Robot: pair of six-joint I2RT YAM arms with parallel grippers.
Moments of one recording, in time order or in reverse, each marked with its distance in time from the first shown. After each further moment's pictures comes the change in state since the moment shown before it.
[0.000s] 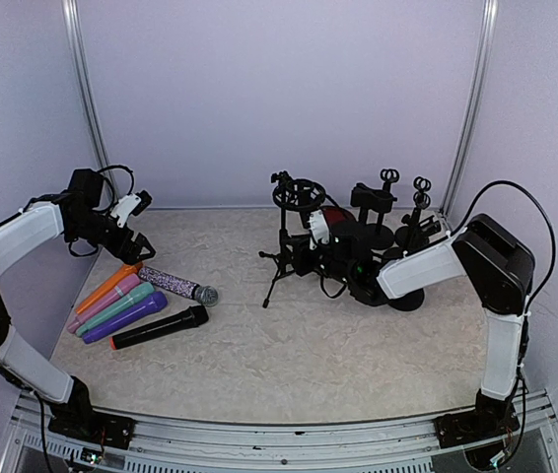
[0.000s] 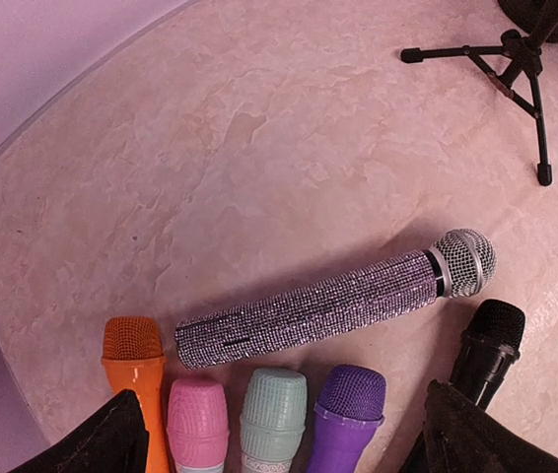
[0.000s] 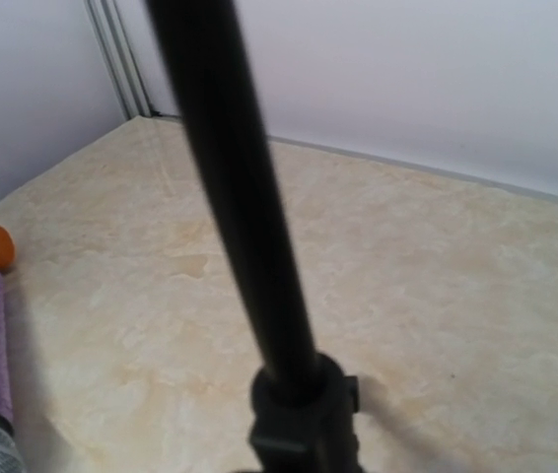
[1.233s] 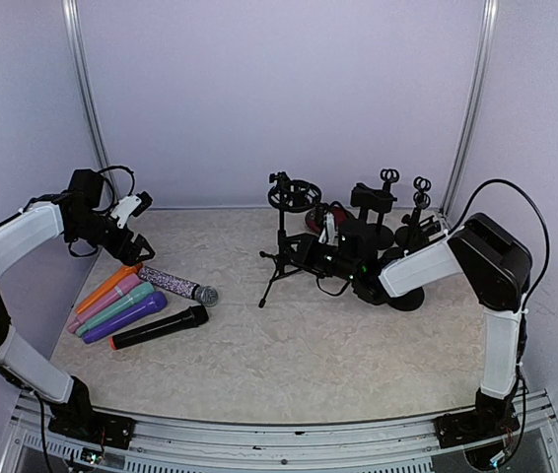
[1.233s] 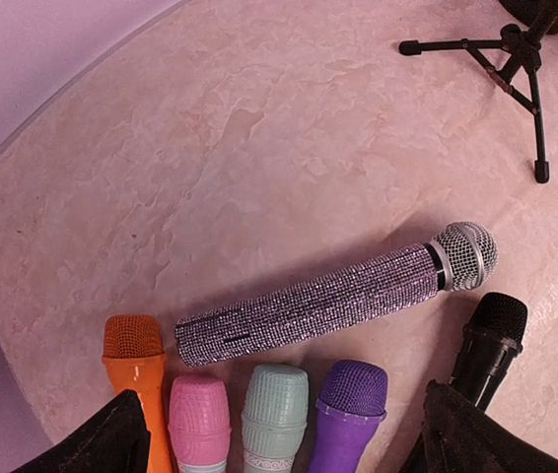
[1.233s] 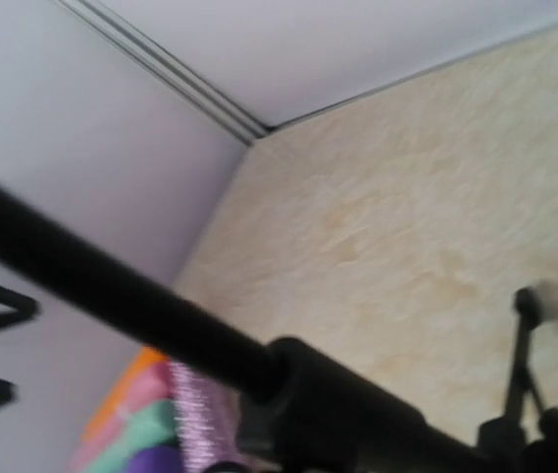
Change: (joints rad) left arm 0.000 0.000 0.000 -0.009 -0.002 0.020; right arm -0.031 0.024 -0.005 0.064 -0.198 0.611
